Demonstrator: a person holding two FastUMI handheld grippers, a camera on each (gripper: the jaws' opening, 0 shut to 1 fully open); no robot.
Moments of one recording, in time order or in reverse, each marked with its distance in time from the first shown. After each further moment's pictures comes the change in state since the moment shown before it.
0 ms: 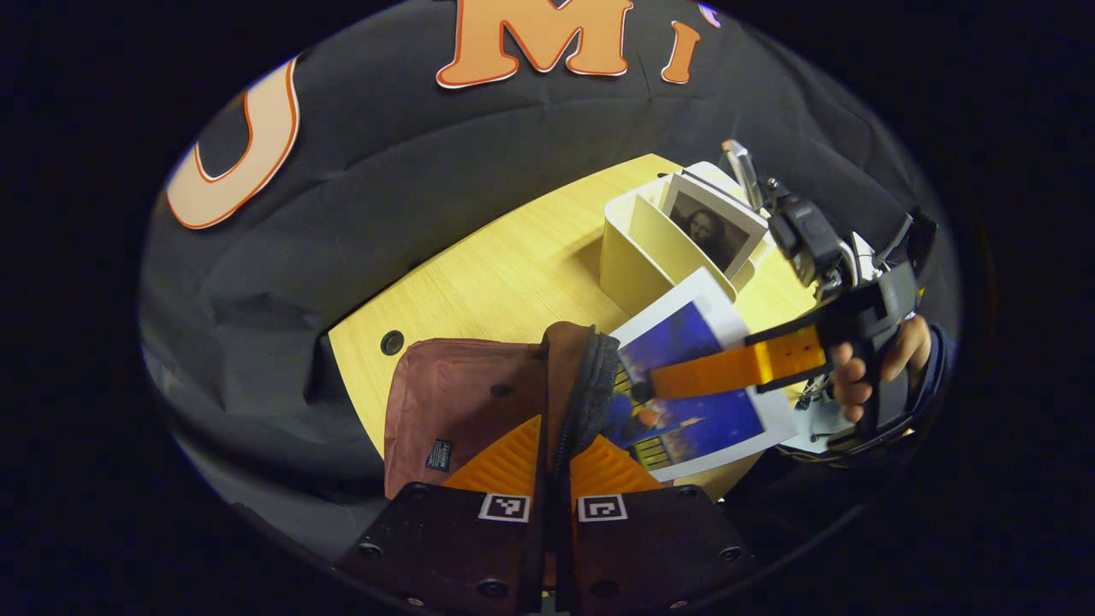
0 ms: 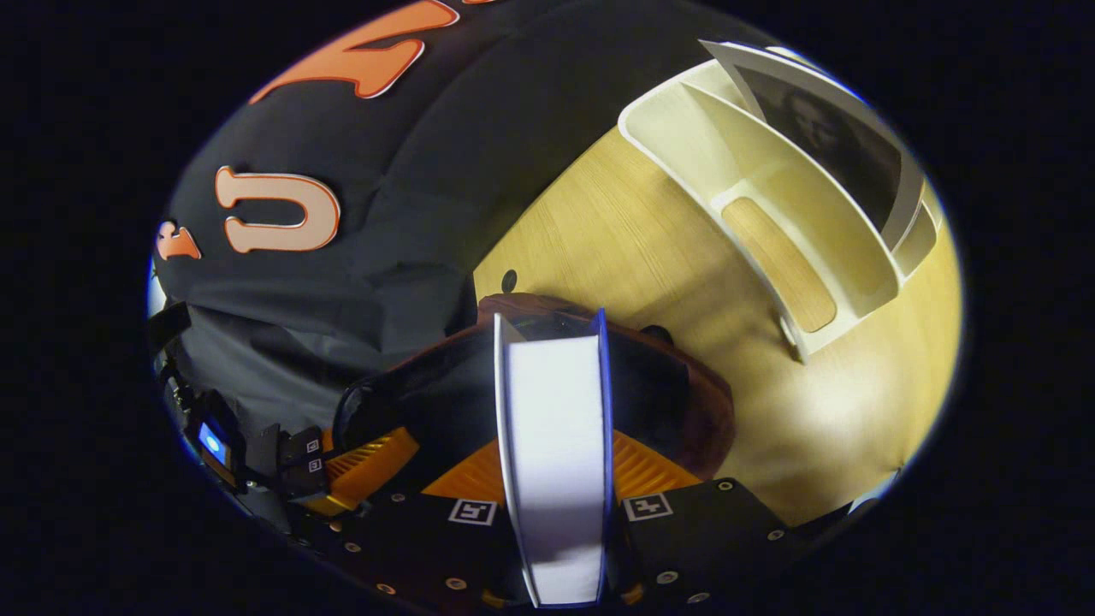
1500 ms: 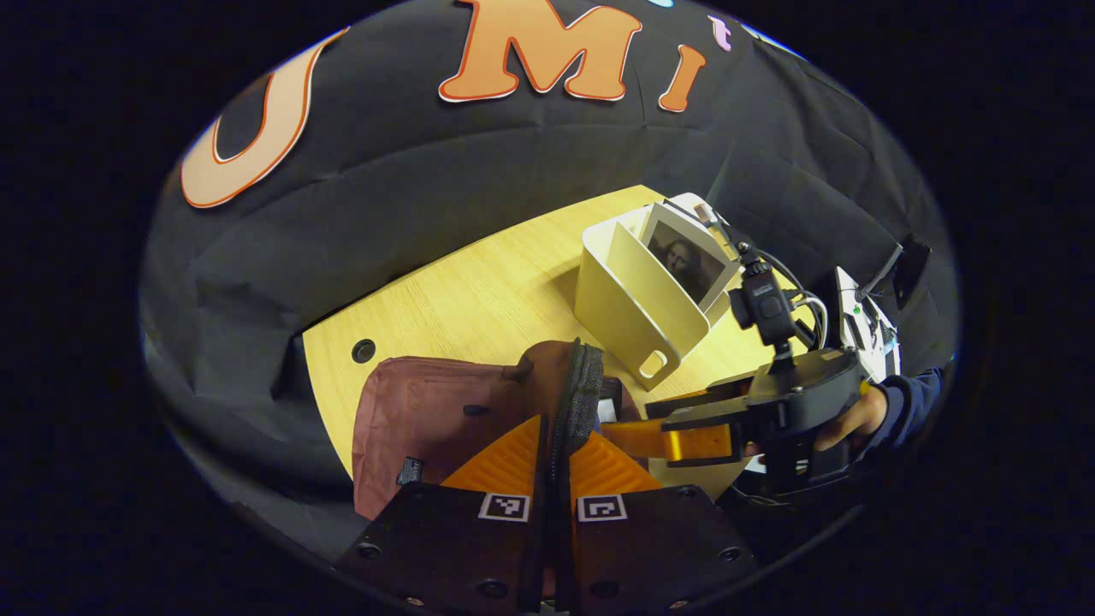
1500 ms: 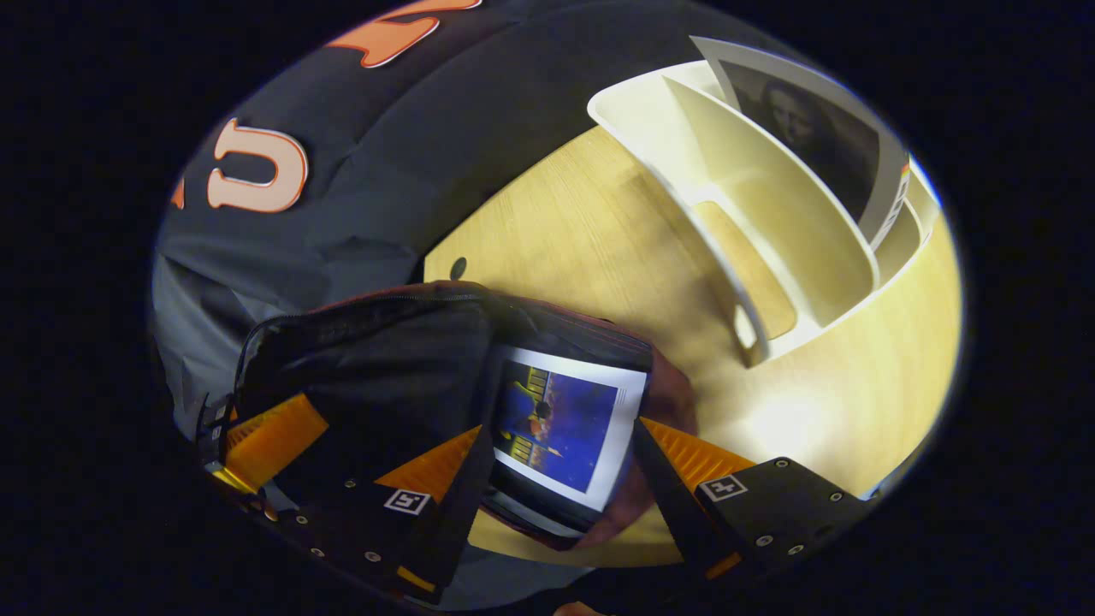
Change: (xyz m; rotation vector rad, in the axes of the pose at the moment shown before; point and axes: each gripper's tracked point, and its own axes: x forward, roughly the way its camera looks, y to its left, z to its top) left arm 0.008 -0.027 0.005 -0.085 -0.110 -0.062; right arm 0.008 -0.053 -0.006 -0.183 -0.031 -0.220
